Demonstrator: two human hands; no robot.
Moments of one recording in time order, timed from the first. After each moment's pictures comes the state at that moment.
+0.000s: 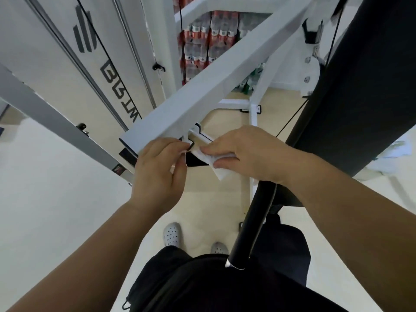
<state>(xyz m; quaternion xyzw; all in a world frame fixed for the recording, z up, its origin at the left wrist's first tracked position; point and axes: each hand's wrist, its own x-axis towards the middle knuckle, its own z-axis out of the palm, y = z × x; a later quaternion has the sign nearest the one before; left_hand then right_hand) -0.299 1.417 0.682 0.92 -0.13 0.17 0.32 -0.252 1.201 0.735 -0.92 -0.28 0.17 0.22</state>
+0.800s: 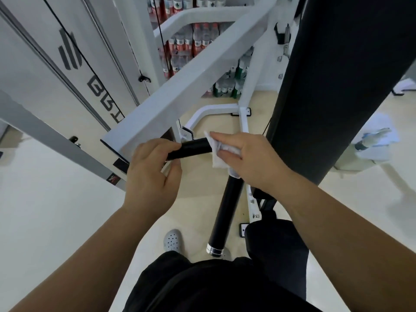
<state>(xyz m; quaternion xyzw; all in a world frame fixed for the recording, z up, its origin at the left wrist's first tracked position) -0.332 1.384 0.707 0.92 -0.11 0.14 0.36 -0.316 1.159 0.717 -0.88 -0.08 0.06 0.47</state>
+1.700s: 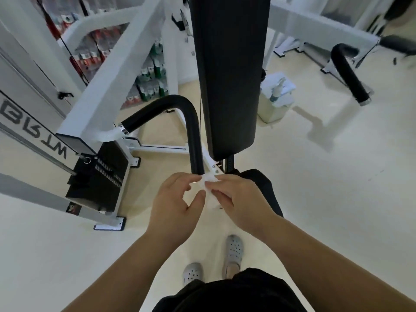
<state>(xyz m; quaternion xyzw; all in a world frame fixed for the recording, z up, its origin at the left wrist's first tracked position) -0.472 1.400 0.681 0.85 -0.28 -0.09 0.42 -0.553 1.241 0.675 -0.93 0.10 -0.08 0.33</state>
